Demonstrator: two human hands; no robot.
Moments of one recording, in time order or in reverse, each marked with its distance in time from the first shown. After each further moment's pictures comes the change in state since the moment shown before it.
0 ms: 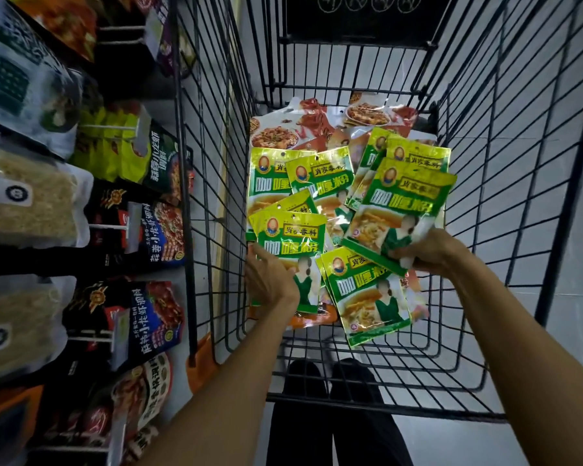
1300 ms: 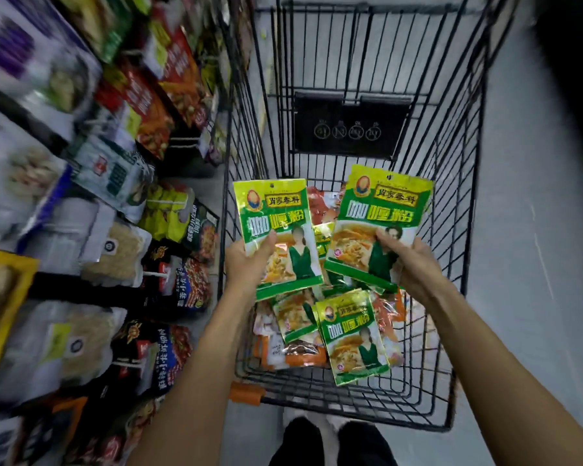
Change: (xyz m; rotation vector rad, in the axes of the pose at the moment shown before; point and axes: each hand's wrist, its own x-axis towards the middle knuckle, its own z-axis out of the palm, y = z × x) left_hand -0.040 0.060 -0.167 -0.879 0.000 0.232; right_hand -0.128 -0.077 -0.030 0.612 -0.033 -0.445
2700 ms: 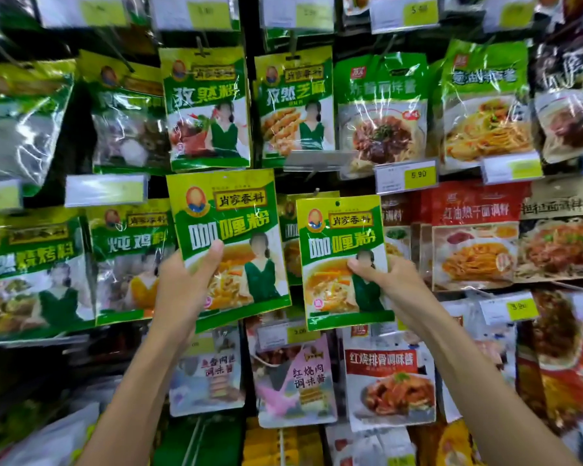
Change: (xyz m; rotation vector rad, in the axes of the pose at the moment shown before) left_hand -0.587 0.247 -0.484 -0.113 1.445 0.798; right_hand -0.613 -0.180 0.402 -0.191 -1.749 -0.732
